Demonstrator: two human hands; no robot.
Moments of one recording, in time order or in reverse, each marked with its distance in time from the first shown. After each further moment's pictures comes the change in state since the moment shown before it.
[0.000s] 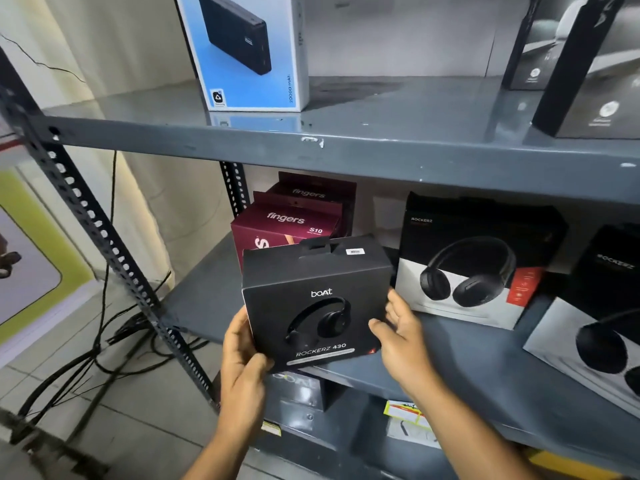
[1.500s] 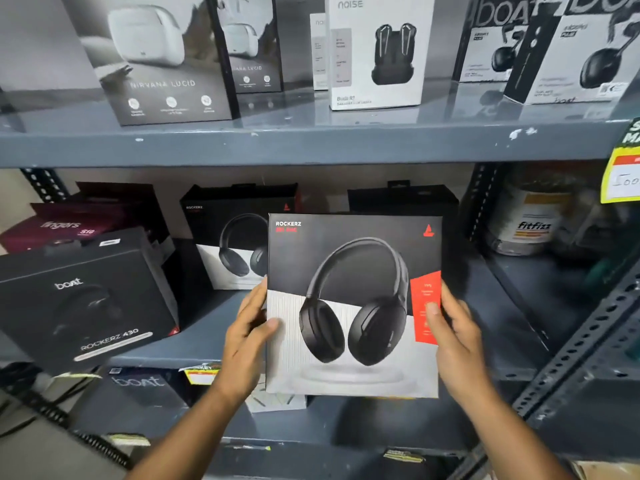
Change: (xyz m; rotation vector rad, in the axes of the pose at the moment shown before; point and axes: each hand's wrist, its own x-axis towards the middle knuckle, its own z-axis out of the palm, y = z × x) left_hand -0.146 -0.033 0.280 0.083 -0.525 0.016; right_hand -0.135 0.032 -0.387 -0.057 0.457 -0.253
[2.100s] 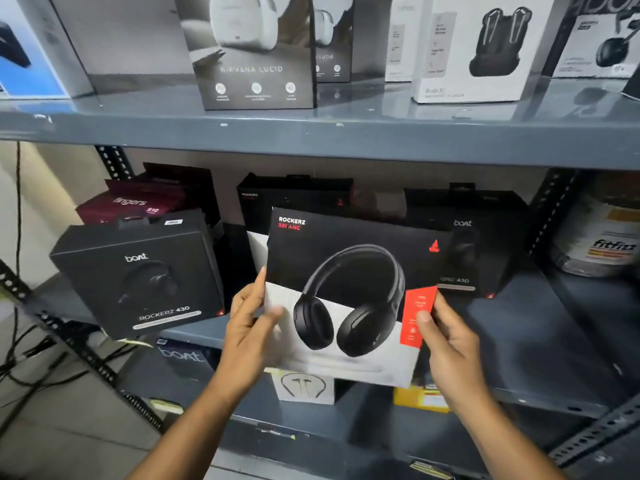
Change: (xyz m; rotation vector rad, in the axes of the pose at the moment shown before) left_hand -0.015 0.020 -0.049 0.183 0.229 -0.065; right_hand -0.006 0.005 0.068 0.131 -0.182 0.065
